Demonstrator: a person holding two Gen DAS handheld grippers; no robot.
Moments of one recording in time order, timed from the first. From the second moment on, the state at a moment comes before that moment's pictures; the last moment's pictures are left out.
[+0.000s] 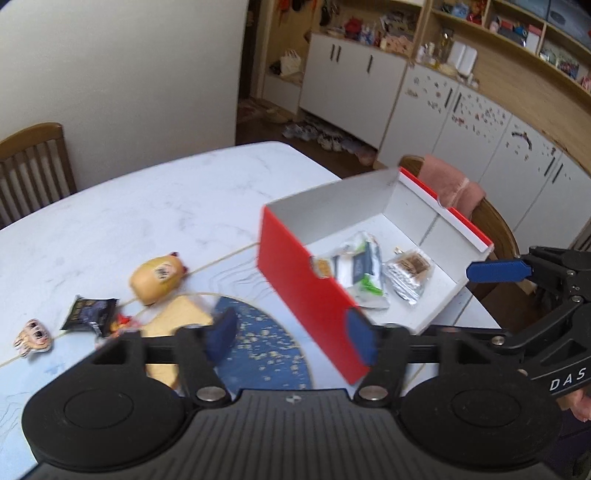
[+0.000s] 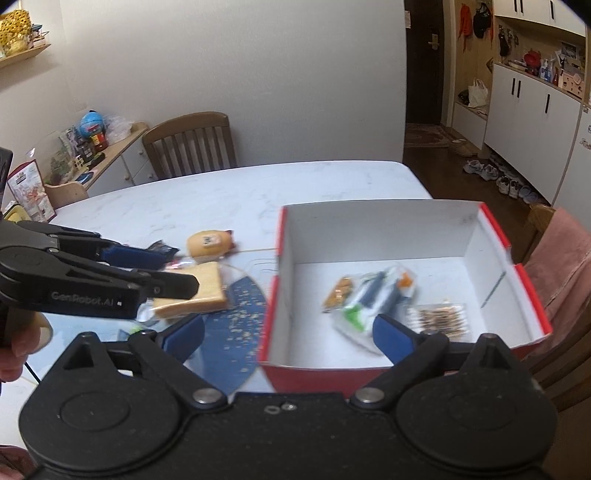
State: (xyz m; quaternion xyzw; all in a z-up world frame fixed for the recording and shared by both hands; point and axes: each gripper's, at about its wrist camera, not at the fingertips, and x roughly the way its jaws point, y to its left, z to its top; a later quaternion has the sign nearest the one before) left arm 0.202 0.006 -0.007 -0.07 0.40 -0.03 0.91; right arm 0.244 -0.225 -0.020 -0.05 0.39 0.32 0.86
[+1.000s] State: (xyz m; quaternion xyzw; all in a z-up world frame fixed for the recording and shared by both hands) left arm 0.108 0.176 -0.036 -0.11 0.34 0.07 0.93; right arm 0.195 -0.096 -0.044 -0.10 0.41 0.36 0.83
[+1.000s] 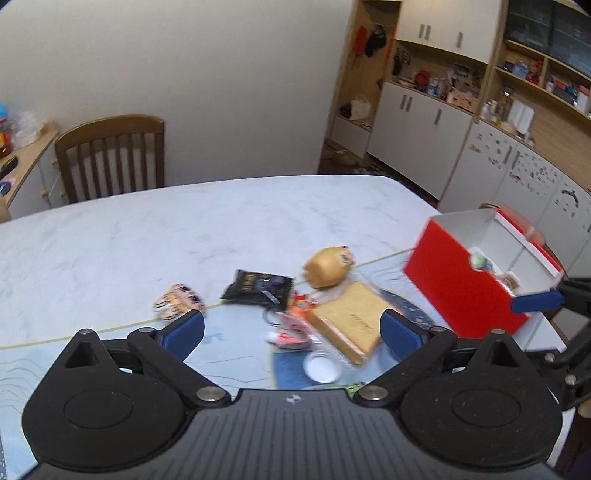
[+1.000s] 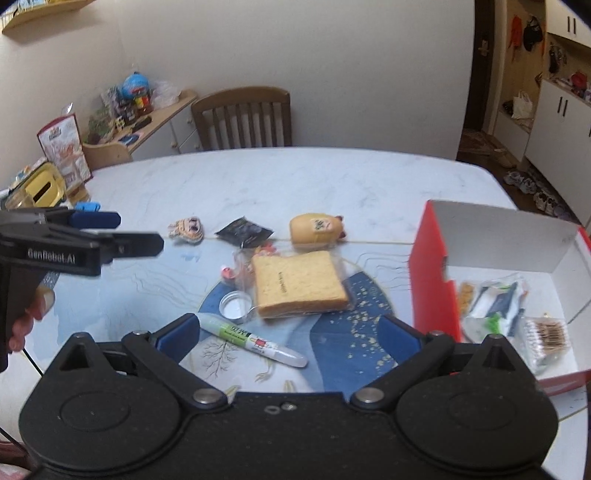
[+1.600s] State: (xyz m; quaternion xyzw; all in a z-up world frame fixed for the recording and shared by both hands) left arm 0.143 0.253 -0.092 -0.06 0.36 0.12 0.93; right arm 0.210 -0.049 -0.108 -0.16 0.45 0.37 0.79
